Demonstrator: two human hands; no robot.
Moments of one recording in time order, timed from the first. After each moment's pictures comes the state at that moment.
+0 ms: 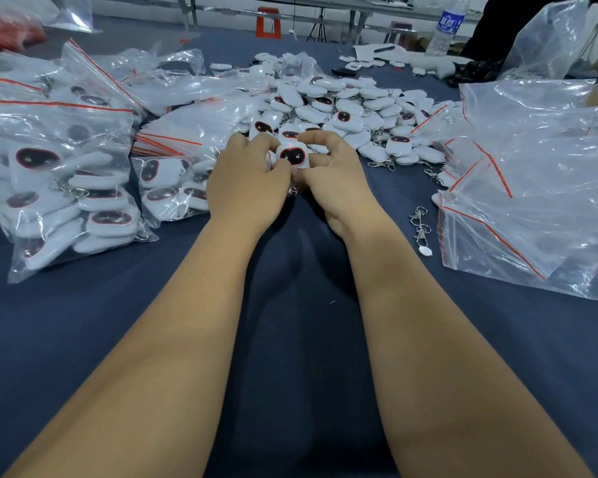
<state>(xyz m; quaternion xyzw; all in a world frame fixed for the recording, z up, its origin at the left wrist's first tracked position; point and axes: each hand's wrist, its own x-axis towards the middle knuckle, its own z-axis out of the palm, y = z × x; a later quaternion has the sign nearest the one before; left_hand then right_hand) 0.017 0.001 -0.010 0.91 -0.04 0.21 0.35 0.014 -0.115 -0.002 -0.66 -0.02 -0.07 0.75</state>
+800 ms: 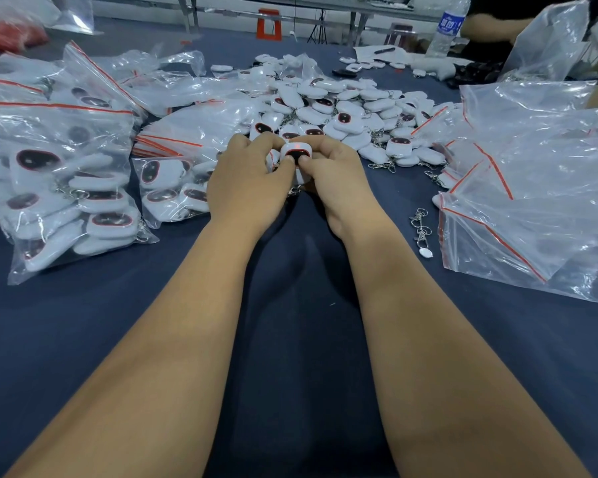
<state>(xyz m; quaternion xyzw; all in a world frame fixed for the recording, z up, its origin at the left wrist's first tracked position) 0.019 0.001 -0.011 0.90 -0.05 0.21 0.38 0.019 -0.116 -0.002 -0.68 0.00 -0.07 0.73</state>
